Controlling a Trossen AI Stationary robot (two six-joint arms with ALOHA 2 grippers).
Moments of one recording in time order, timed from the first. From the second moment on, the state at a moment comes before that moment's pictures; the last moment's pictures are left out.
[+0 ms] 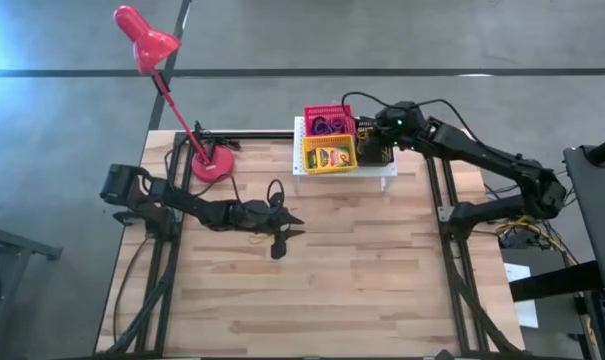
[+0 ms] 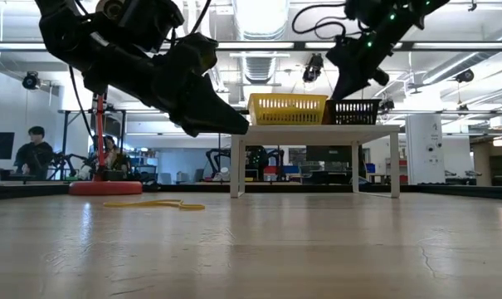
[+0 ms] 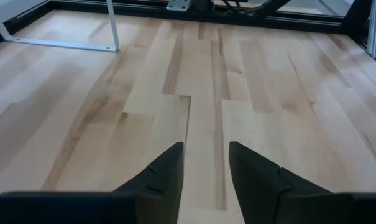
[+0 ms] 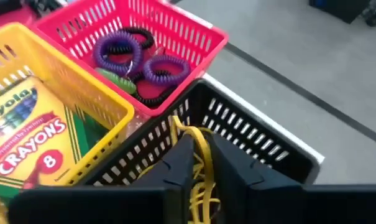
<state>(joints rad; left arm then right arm) -0.06 1.63 0.61 0.58 -0.07 -0.11 -0.62 1.24 1.03 -0.47 0.22 0.13</state>
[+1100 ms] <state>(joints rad) -0.11 1.25 0.61 -0.04 -0.31 -0.15 -0.32 1.04 0.81 -0.28 0.33 0.03</state>
